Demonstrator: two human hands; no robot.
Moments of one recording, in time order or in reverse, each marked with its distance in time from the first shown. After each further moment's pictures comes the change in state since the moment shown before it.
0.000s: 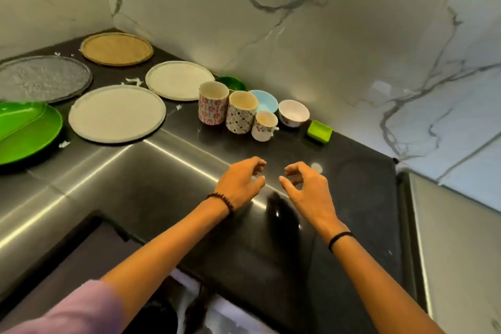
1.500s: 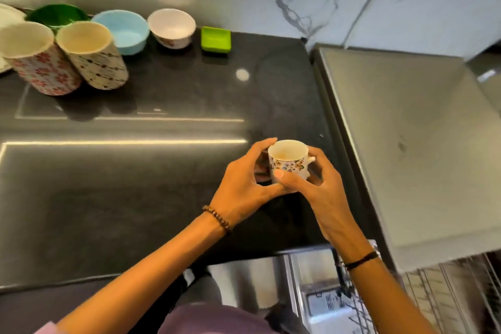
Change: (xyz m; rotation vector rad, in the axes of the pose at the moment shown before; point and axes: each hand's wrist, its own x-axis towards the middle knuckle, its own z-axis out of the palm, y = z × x) left_hand -0.060 0.068 0.096 -0.495 -0.553 0.145; right_hand -0.161 0.017 -0.050 0.656 0.357 0.567
